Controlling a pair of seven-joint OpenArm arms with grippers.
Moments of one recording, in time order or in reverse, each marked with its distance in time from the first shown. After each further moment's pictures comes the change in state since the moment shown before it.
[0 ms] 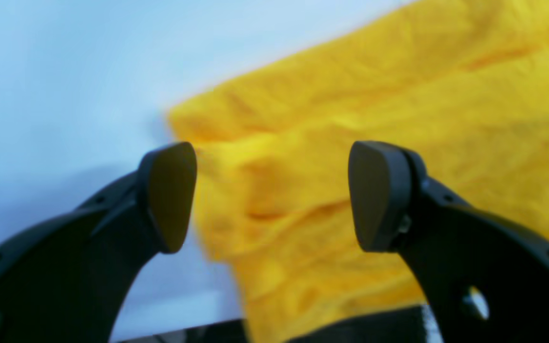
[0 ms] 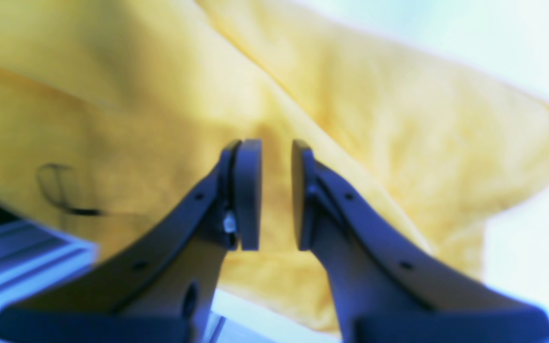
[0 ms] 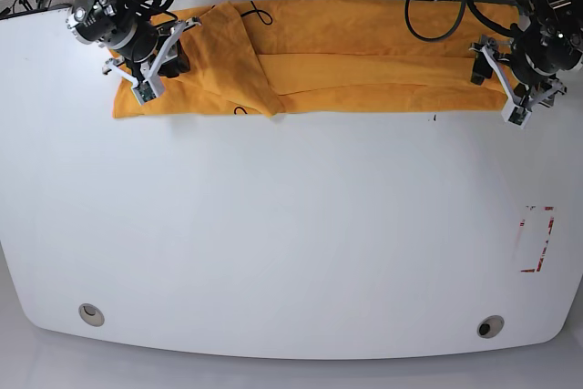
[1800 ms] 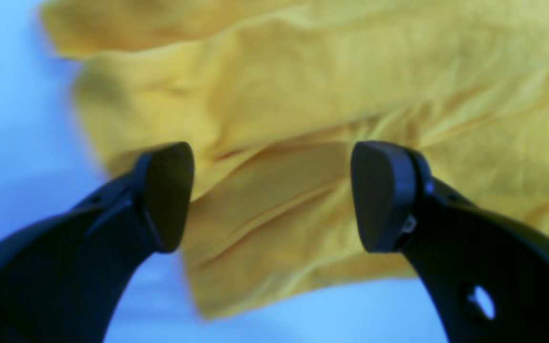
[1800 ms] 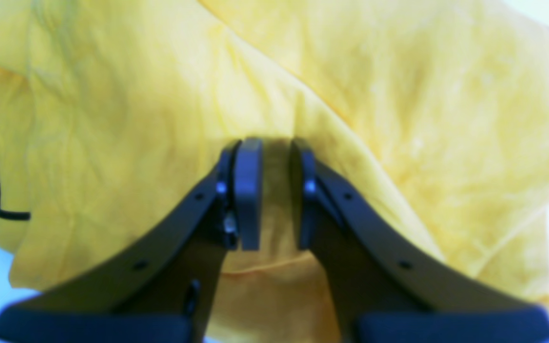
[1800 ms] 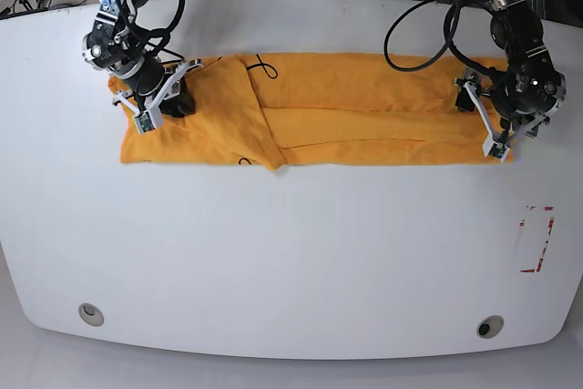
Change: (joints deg) left arm -14.2 4.3 4.8 -11.8 14.8 0.0 -0.2; right arm 11.0 -0.9 0.2 -24.0 -13.7 1.7 25.0
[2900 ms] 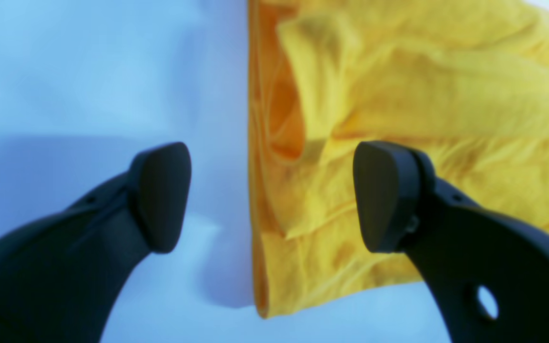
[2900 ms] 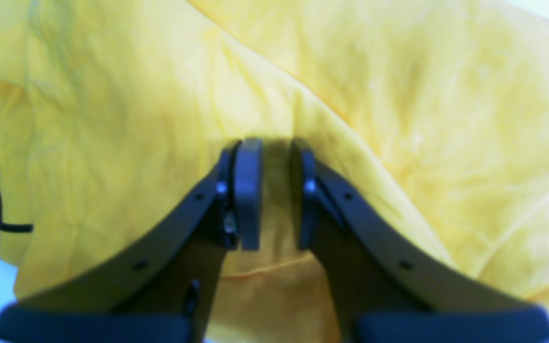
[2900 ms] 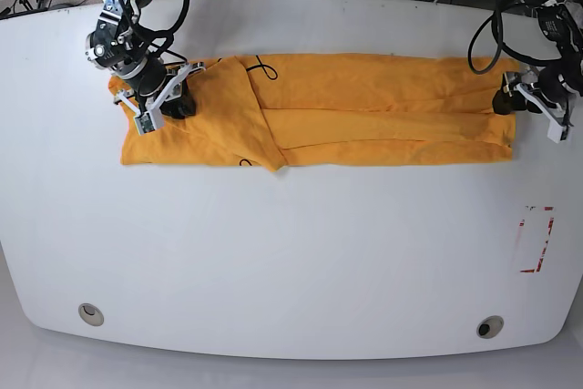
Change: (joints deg) left arm -0.1 -9.6 -15.7 -19.4 -26.0 0.0 -3.4; right arm 0.2 -1.3 0.0 0.0 -0.2 -0.8 0.1
